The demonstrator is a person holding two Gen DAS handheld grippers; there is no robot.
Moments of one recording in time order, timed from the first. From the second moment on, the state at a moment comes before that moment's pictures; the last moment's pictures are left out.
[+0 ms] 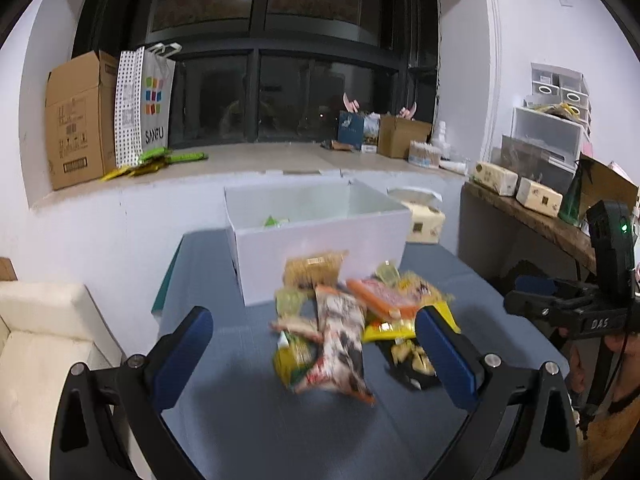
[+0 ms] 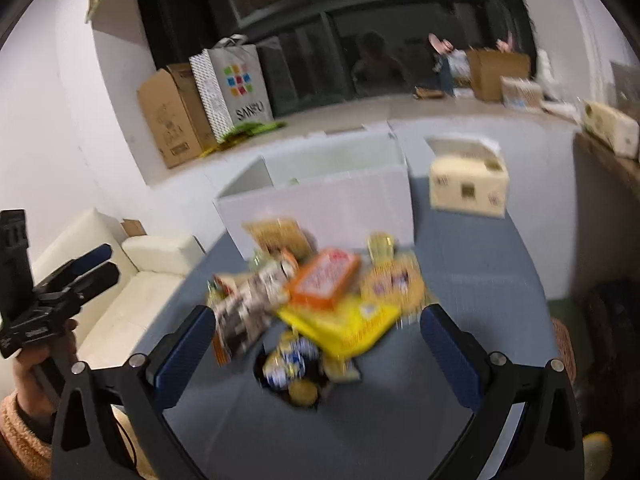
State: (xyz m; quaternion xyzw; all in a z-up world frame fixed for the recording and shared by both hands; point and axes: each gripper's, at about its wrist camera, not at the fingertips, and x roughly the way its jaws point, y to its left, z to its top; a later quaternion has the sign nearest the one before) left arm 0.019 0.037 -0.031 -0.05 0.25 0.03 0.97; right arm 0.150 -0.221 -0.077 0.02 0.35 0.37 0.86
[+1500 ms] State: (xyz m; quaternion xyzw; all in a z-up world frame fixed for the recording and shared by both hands) left arm 0.031 0.032 -0.072 -0.04 0.31 0.02 0.95; right arm 0.229 -0.142 -0.115 0.01 0.48 0.35 0.80
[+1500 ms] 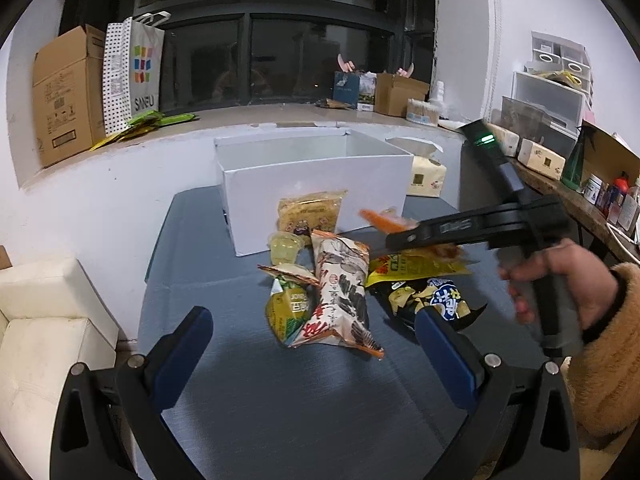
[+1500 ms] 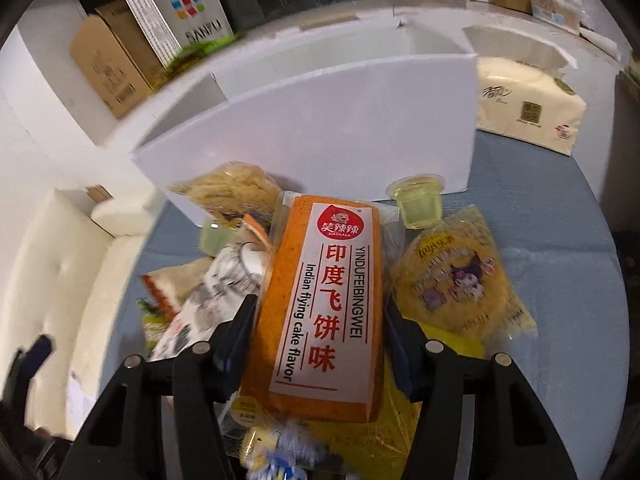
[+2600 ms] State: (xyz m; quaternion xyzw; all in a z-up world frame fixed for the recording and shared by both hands) left arm 0.182 0.008 -0.121 0.07 0.48 -0.07 0.87; right arm 0.163 -0.273 -0.076 0.11 0.38 0.36 0.85
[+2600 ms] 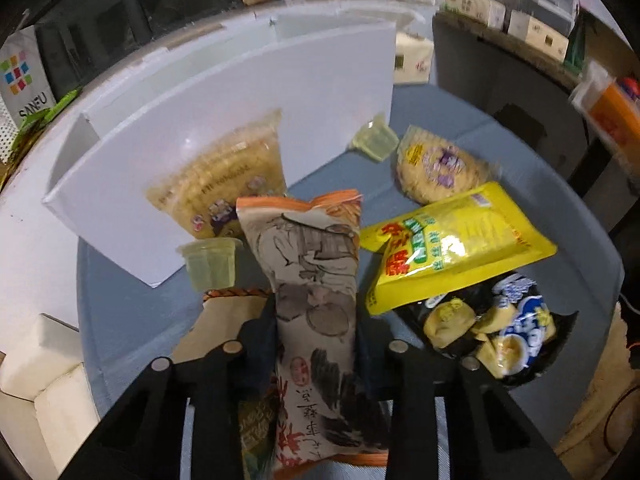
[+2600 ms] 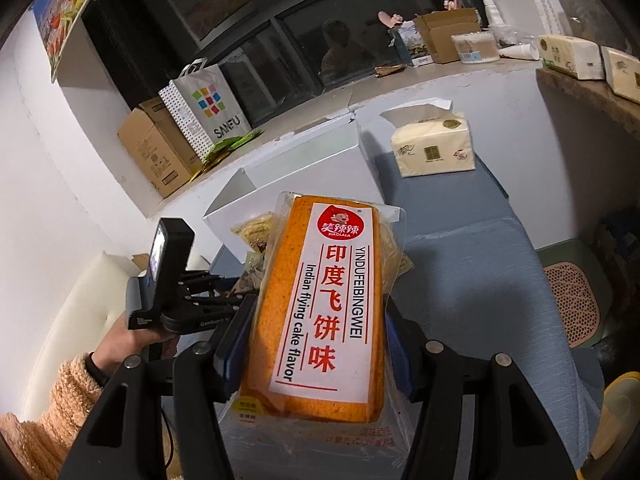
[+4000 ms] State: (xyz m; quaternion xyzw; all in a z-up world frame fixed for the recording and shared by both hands) left arm 0.284 0.143 0.013 -0.06 0.34 0.08 0.94; right arm 0.376 -0.081 -0.009 0.03 0.36 0.36 0.86
